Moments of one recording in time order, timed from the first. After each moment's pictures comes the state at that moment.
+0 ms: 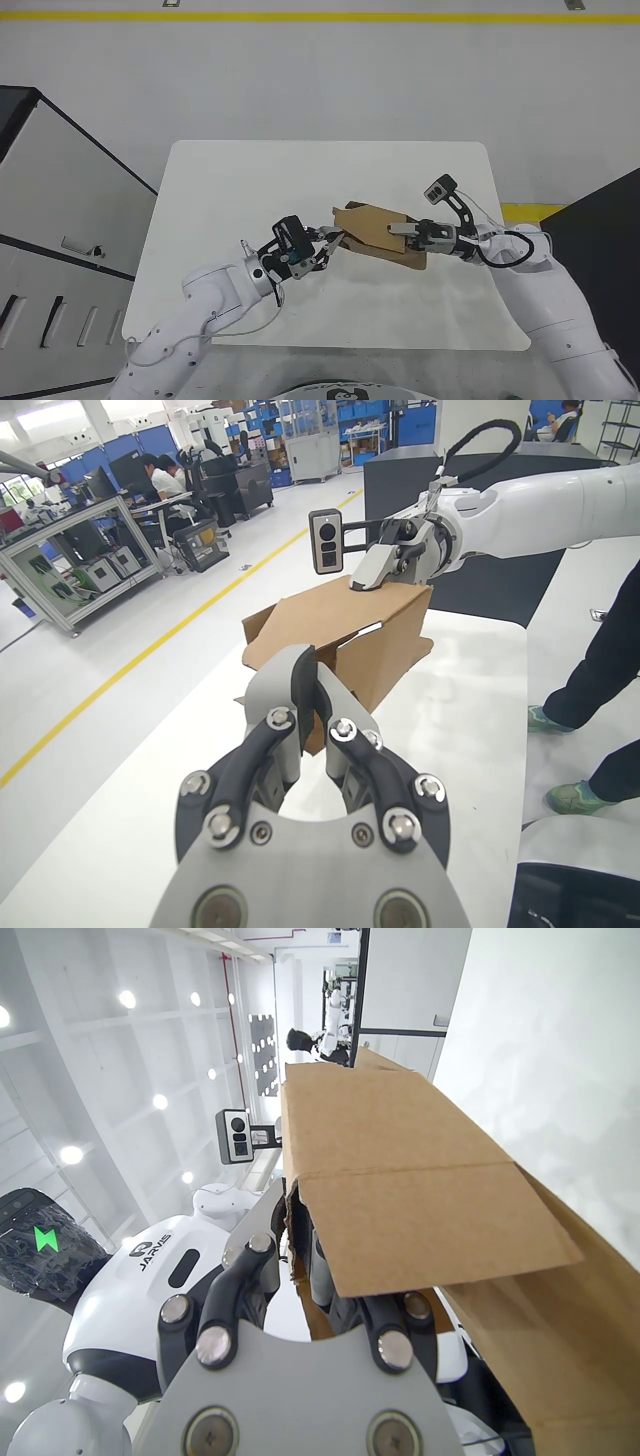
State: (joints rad) left arm 1.59 -1.08 -1.13 -2.02 1.42 -0.51 0.00; right arm -1.36 -0.99 1.28 -1.48 0.71 -0.21 1.30
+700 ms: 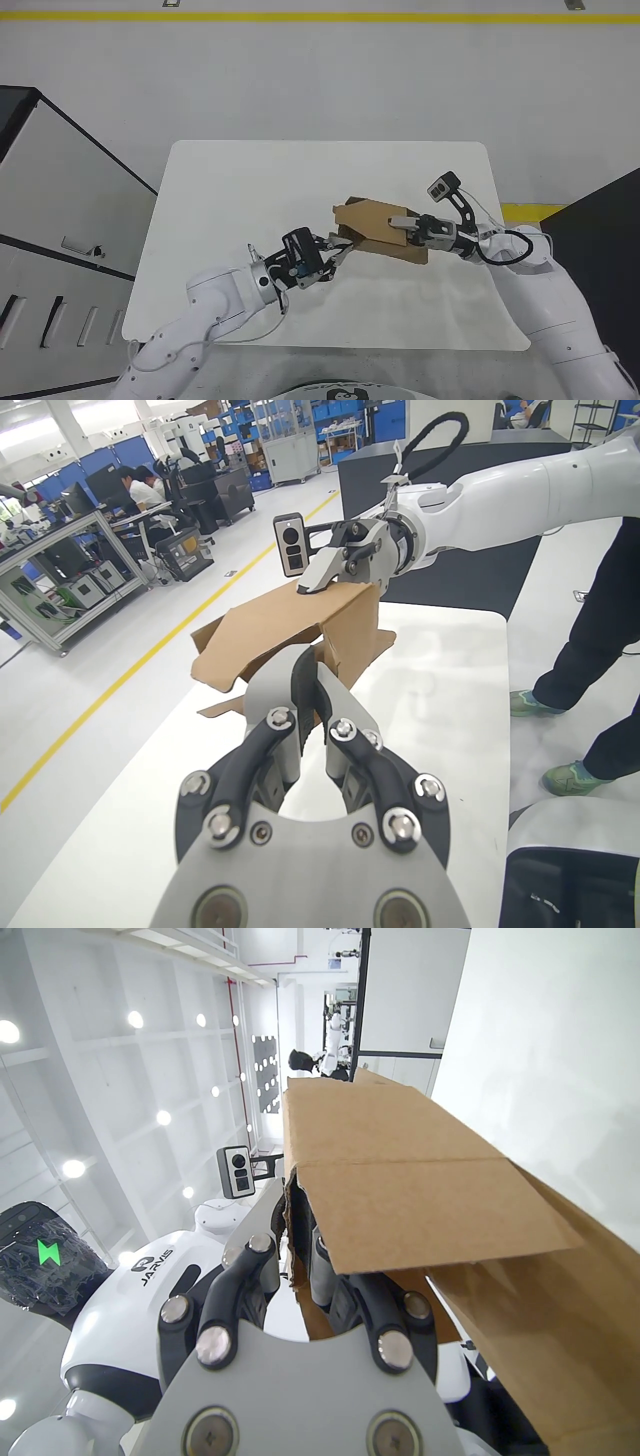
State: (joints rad) left arm 1.59 -1.07 -1.10 -2.04 1.47 -0.55 0.01; right arm -1.38 -1.00 1.30 -1.49 0.71 -0.21 1.23
